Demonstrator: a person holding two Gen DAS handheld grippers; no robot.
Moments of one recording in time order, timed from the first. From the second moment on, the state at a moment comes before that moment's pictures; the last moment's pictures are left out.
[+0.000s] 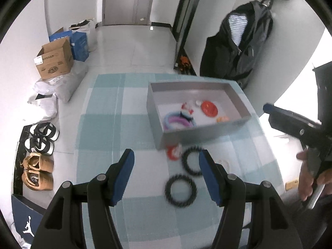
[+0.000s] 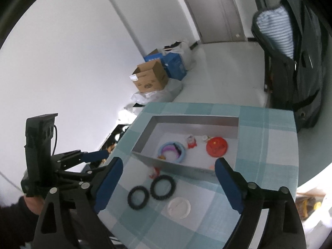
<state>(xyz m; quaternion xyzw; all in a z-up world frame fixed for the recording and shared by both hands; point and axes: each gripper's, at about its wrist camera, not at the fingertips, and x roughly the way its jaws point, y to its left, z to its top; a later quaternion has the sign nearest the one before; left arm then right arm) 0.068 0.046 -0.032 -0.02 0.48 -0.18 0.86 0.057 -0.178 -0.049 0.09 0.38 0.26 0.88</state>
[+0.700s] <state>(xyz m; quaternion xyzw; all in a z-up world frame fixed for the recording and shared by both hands) 0.055 0.014 -0.094 0.09 0.53 -0.16 0.83 0.022 -0.165 -0.104 0.04 0.44 0.19 0.88</state>
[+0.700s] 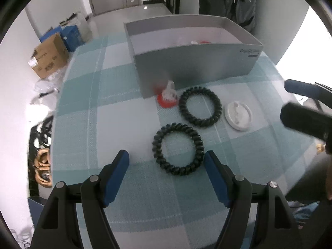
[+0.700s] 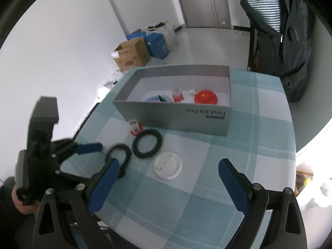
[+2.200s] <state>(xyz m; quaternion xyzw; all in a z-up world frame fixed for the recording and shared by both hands) 0.083 0.073 -0.024 -0.08 0.45 -0.13 0.88 0.025 -0.139 -0.130 -0.02 0.49 0.20 0.85</state>
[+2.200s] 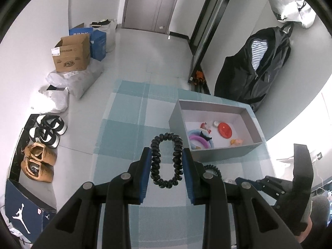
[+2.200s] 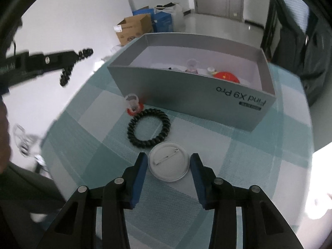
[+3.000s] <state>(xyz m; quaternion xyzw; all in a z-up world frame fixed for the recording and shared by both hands) 0.117 0.035 -0.020 -0.08 0.46 -0.17 0.87 0.069 -0.168 -0.044 0.15 0.38 0.29 0.86</state>
